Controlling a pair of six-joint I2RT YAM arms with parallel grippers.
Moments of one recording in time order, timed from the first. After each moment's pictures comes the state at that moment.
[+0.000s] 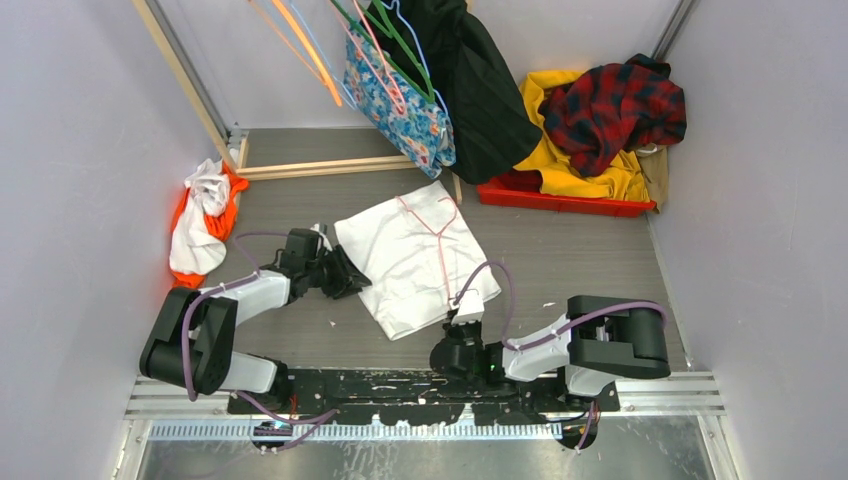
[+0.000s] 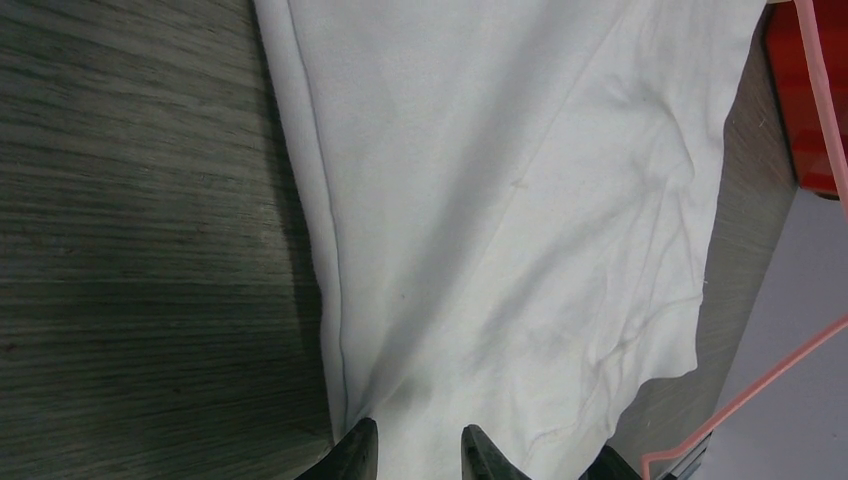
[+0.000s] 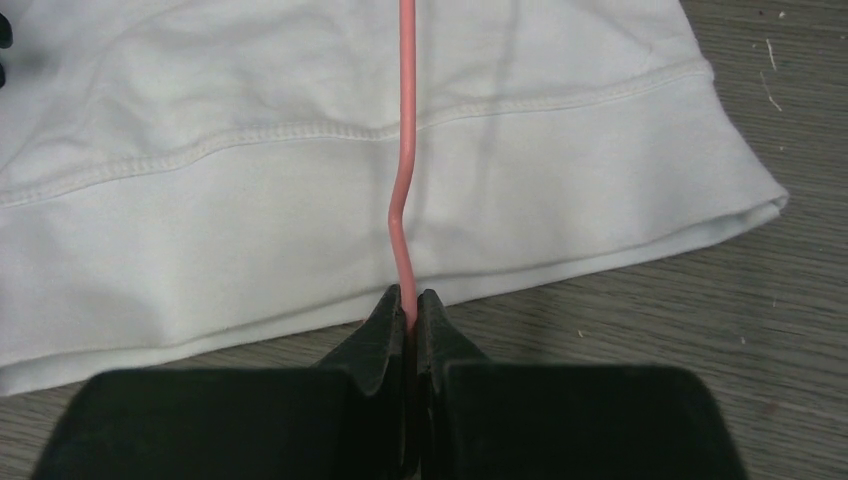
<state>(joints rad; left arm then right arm) -0.26 1.39 0.49 0.01 0.41 -0.81 1.43 1.52 0.34 0.37 1.09 0.82</state>
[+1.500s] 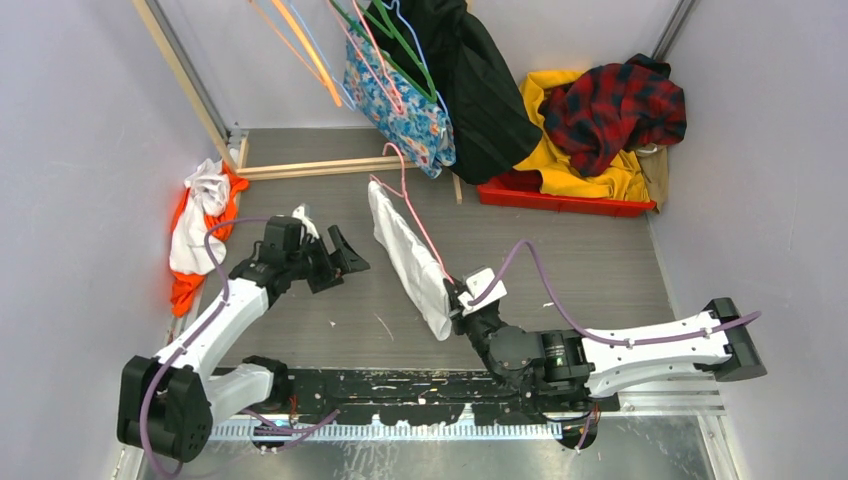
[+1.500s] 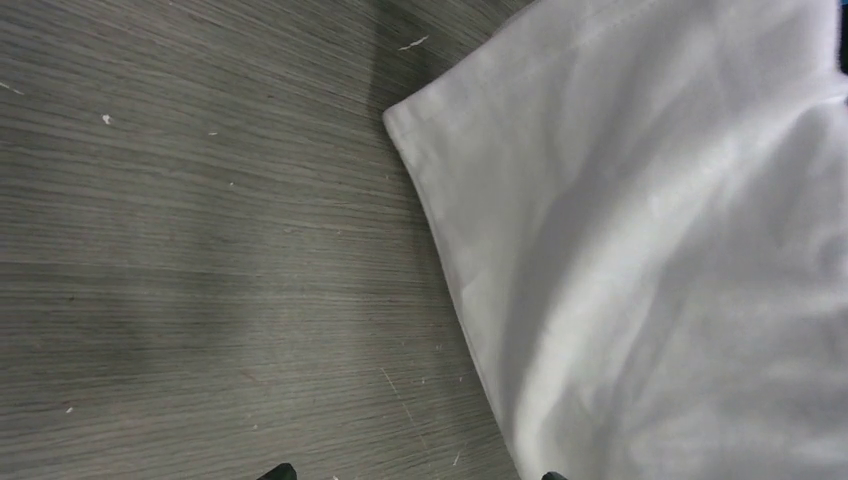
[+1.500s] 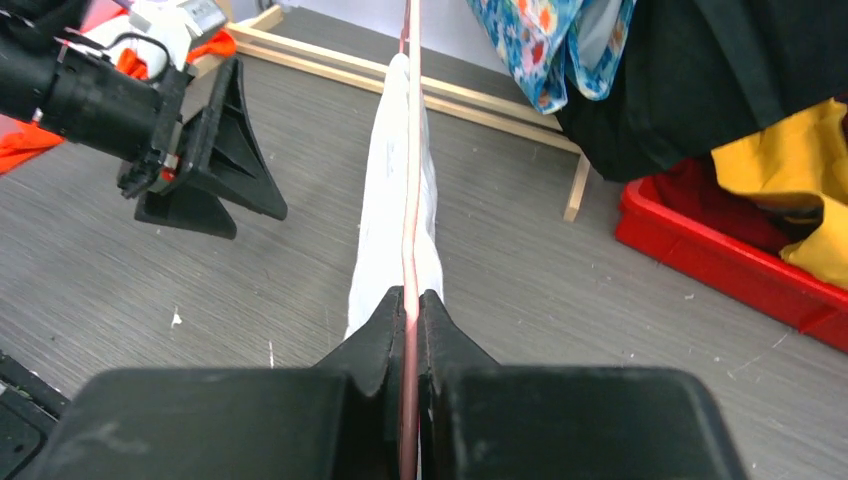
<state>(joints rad) -0.25 1.07 0.63 -0.34 0.38 -0.73 1.62 0.88 0.63 0.18 1.17 0.03</state>
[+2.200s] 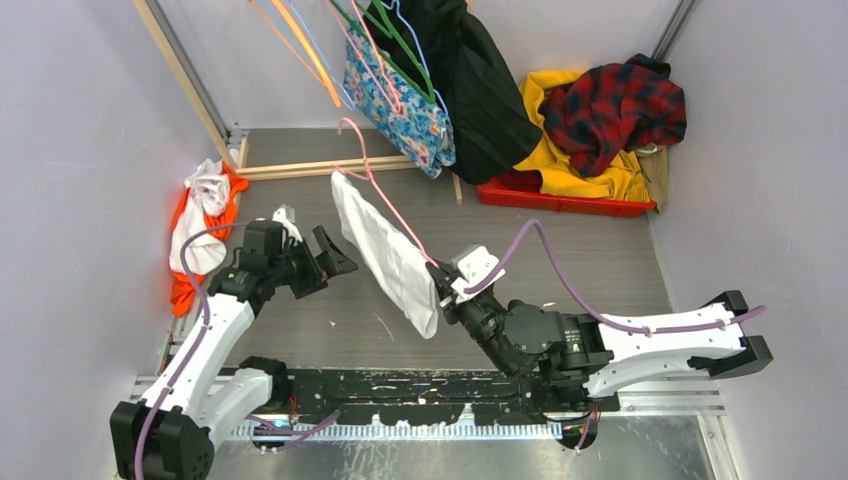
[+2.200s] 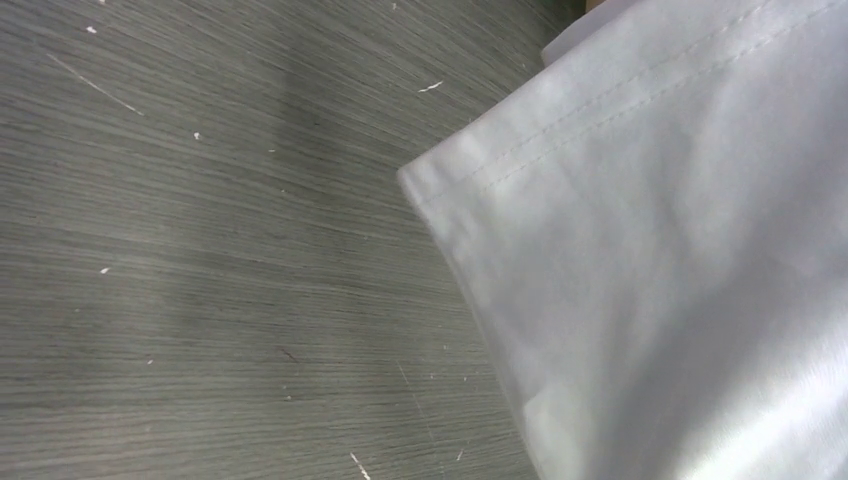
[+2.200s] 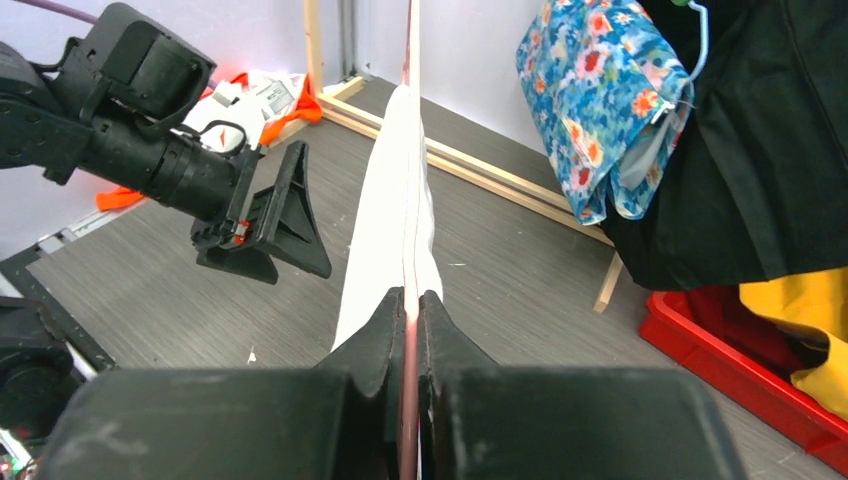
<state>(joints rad) -0.18 0.91 0.67 -0.54 0.38 -0.70 1.65 0.95 0.97 0.06 1.05 -0.13</state>
